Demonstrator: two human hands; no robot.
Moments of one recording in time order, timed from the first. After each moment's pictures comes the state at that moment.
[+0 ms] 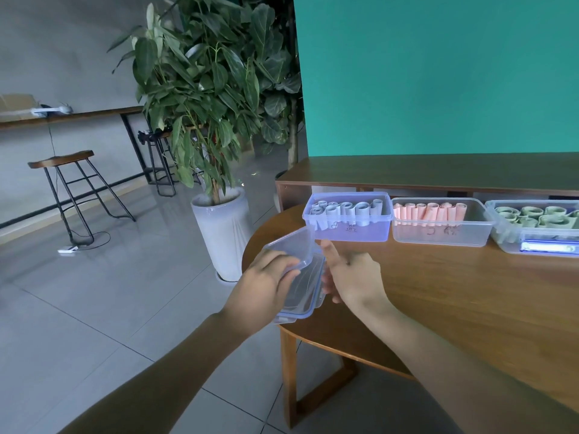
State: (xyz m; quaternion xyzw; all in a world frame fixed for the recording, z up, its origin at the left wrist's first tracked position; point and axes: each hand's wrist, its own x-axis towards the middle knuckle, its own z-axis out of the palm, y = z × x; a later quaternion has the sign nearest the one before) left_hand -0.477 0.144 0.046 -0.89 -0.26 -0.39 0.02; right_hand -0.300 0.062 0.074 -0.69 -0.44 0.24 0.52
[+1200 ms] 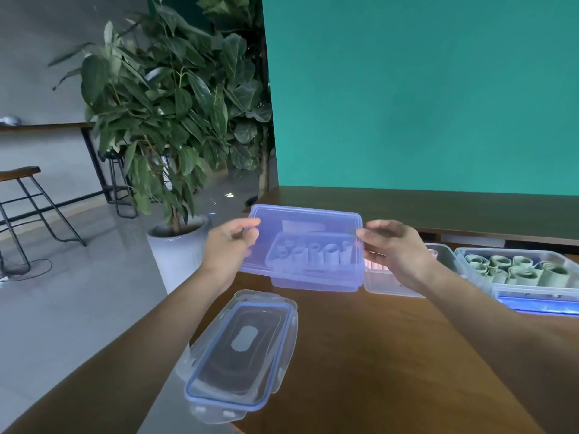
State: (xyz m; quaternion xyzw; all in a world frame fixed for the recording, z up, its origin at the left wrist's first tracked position) left_hand -0.387 0.264 0.134 -0.64 -0.38 -0.51 -0.44; right_hand -0.116 0.127 0.135 -0.52 -0.36 0.36 0.68
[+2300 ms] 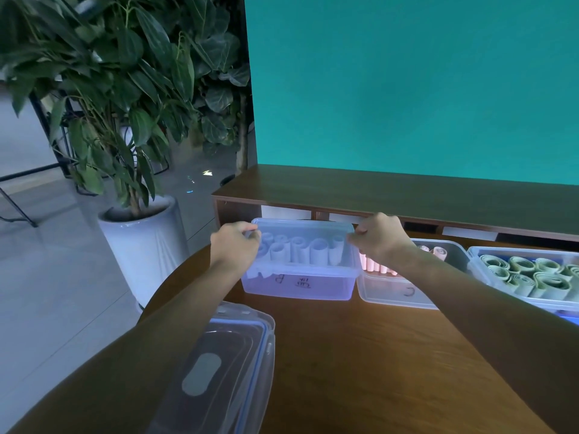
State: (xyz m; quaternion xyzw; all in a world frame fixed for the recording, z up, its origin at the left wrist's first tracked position) left_hand -0.297 0.362 0.064 -0.73 -0.52 -0.39 -0.23; right_hand -0.059 0.228 0.102 -0.83 -0.48 0.07 0.29
